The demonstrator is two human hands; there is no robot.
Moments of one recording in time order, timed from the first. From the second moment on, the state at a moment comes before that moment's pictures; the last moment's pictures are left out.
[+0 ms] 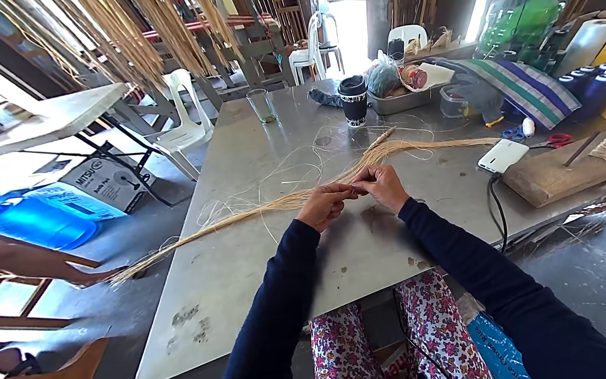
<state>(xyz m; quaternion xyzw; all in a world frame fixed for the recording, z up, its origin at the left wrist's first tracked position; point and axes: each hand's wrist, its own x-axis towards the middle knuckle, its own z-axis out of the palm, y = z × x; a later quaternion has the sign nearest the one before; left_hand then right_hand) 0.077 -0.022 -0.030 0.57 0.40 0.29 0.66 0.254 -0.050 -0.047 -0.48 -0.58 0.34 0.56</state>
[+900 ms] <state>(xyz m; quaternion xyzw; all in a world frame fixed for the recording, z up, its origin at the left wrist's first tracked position) 0.077 -0.021 -0.031 0.60 0.36 0.29 0.65 0.253 -0.049 -0.050 -0.47 -0.61 0.32 0.56</state>
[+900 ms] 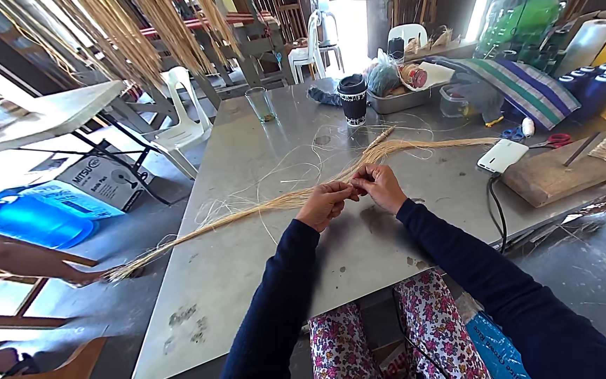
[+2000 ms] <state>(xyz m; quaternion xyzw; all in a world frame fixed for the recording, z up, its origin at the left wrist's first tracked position) 0.090 -0.027 -0.026 0.46 0.44 0.43 0.64 0.251 -0.051 -0.050 -0.49 -0.64 0.28 0.52</state>
